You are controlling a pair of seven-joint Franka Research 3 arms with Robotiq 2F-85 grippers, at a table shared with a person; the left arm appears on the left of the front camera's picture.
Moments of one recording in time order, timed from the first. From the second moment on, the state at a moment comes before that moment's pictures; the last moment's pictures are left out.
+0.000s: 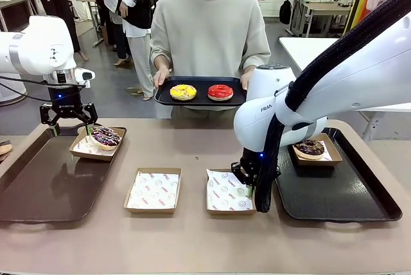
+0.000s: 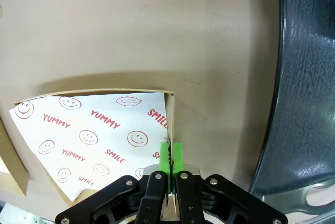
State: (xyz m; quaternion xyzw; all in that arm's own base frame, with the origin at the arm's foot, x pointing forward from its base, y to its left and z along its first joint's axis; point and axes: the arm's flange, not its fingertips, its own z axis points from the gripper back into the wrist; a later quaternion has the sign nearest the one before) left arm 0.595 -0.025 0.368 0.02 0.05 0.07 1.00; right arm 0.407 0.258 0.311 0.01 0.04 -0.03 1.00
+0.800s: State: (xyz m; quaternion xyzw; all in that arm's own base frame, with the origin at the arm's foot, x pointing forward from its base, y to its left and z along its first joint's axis) left arm 0.548 0.052 0.430 -0.13 -0.02 0.06 0.99; right arm 0.414 0.257 0.375 0.01 0.02 -0.02 1.00
